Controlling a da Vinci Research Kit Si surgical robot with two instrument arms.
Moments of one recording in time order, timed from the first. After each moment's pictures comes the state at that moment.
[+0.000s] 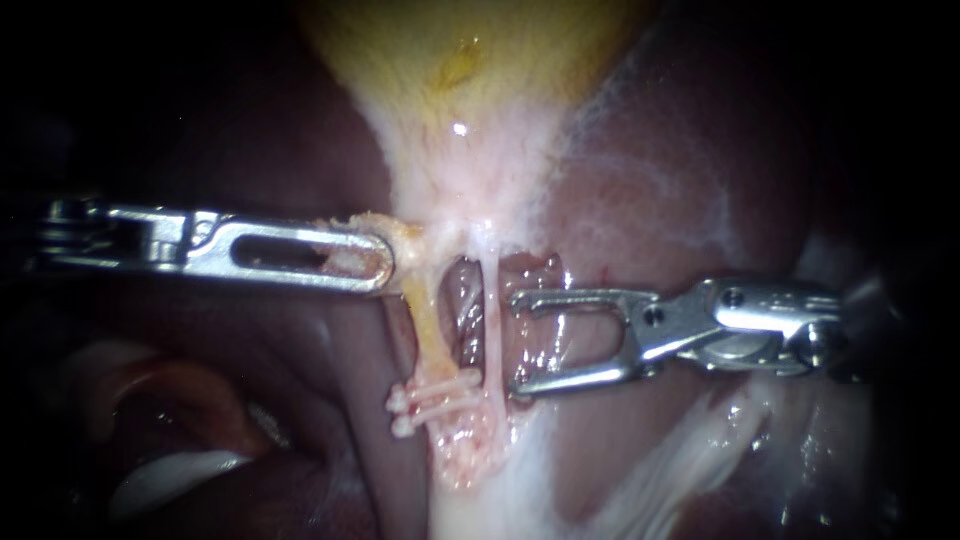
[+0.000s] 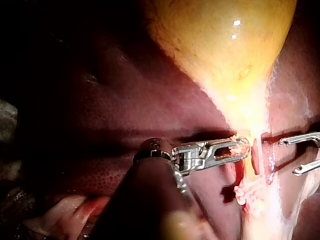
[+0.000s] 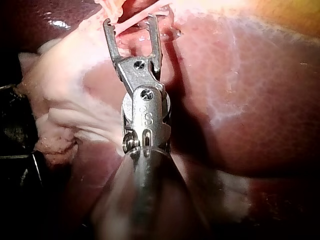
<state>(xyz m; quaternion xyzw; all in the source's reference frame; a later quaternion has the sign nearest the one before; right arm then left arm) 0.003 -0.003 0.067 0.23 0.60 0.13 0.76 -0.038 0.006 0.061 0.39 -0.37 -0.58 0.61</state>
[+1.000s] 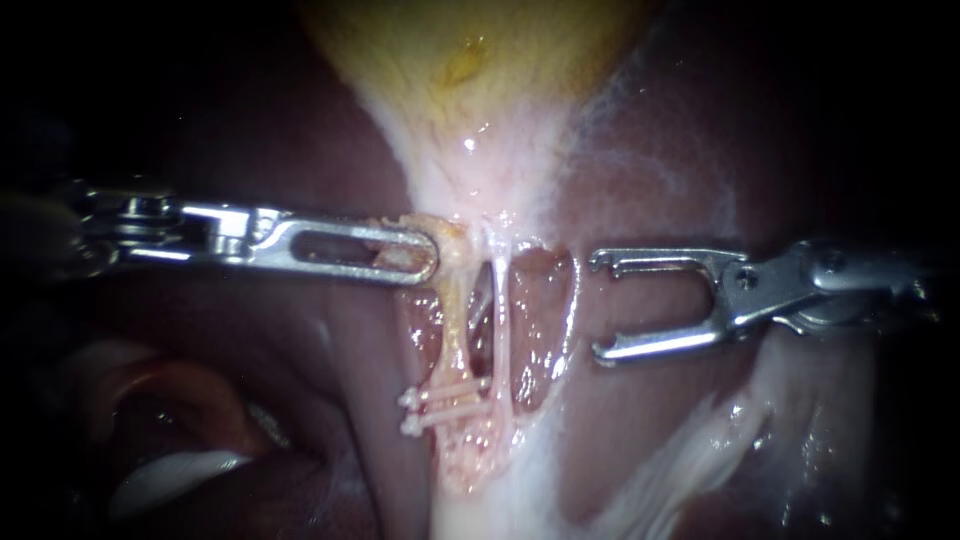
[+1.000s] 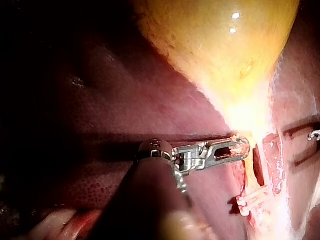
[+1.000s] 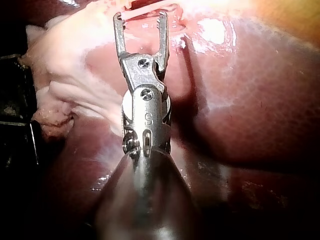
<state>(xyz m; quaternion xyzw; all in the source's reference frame) 0.000 -0.001 0.064 0.22 0.60 0.12 0.76 -0.042 0.007 0.069 0.37 -0.37 -0.58 0.62</state>
